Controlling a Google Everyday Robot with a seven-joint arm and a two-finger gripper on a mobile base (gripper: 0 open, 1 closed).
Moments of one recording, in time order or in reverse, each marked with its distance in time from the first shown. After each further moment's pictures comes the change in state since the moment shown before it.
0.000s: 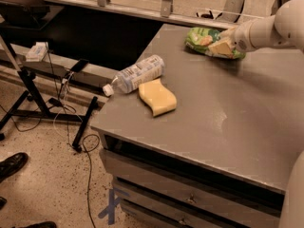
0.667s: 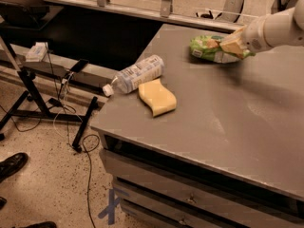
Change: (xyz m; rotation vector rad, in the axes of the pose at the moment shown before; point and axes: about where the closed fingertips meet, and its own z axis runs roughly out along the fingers) arm -0.009 0.027 -0.053 -0.047 0.031 -0.096
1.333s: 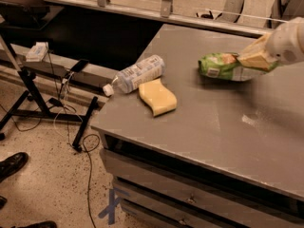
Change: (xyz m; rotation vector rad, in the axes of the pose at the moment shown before) arm 0.010 0.065 -0.089 -0.092 0.083 -0.090
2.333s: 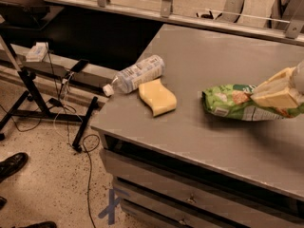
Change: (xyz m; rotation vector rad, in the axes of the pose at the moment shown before) arm 0.027 0.124 -0.075 -0.195 0.028 0.052
